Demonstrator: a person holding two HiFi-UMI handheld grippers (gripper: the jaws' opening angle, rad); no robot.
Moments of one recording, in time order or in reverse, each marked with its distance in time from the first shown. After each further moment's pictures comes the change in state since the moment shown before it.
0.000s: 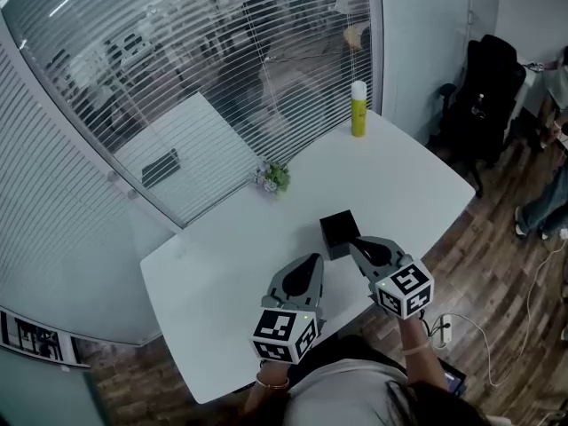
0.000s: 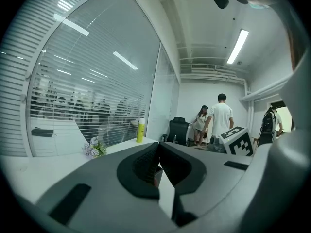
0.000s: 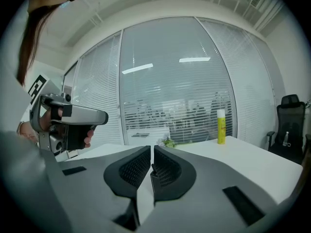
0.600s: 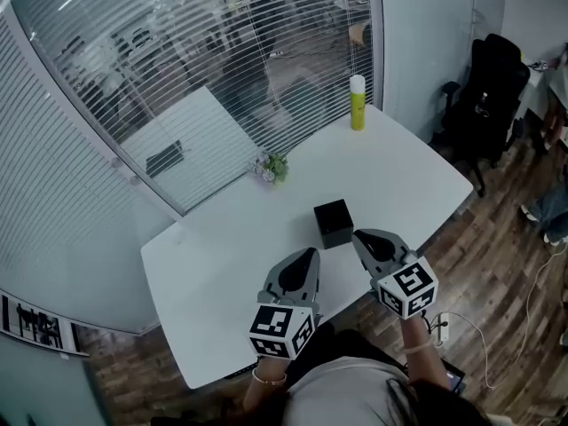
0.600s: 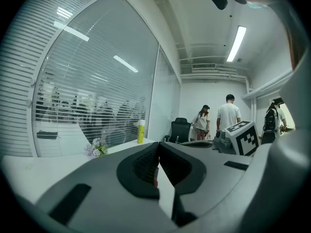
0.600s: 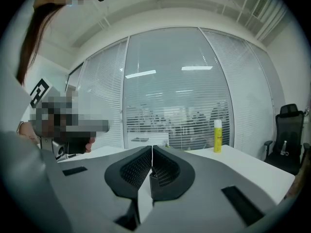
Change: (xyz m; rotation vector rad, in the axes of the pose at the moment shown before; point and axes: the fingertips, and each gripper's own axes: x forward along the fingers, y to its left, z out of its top) left arm -0.014 -0.028 -0.002 0.026 -0.020 0.043; right arm -0.041 0.002 0.017 -0.058 -0.068 -0.012
